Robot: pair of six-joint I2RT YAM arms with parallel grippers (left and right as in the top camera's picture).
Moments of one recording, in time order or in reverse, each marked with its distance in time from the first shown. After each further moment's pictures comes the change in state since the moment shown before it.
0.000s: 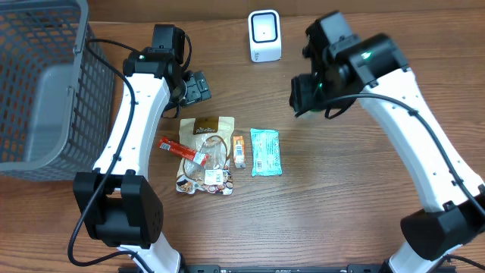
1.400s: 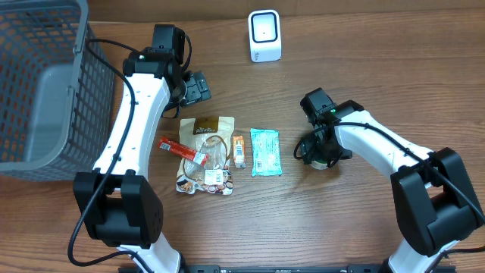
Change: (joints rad) left arm 0.000 0.000 0.000 -0.003 0.000 0.000; right arm 0.000 0.023 -0.831 0.559 0.152 -0.001
